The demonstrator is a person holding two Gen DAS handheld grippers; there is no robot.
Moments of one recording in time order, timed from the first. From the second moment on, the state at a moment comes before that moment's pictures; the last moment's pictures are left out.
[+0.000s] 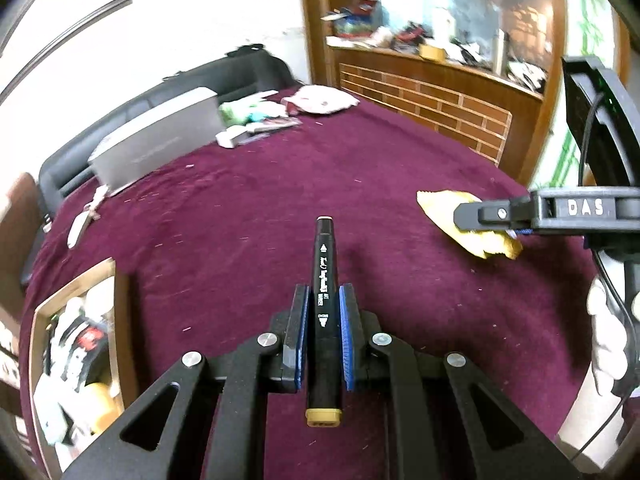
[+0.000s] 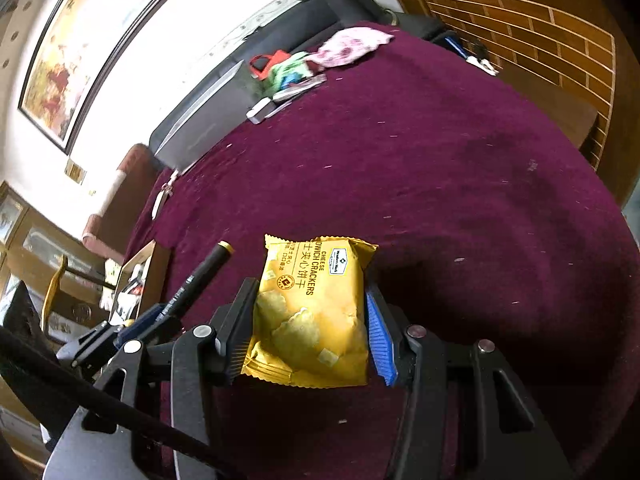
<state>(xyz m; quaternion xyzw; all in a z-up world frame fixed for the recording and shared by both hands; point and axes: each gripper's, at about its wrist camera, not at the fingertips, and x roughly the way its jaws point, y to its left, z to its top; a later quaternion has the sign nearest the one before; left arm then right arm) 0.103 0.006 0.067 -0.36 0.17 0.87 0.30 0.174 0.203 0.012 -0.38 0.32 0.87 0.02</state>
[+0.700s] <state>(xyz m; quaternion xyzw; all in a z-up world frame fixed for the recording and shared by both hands) 0.095 -0.181 0.076 -0.34 0.07 0.92 0.16 0.100 0.006 0.063 -0.42 0.18 0.88 -0.14</state>
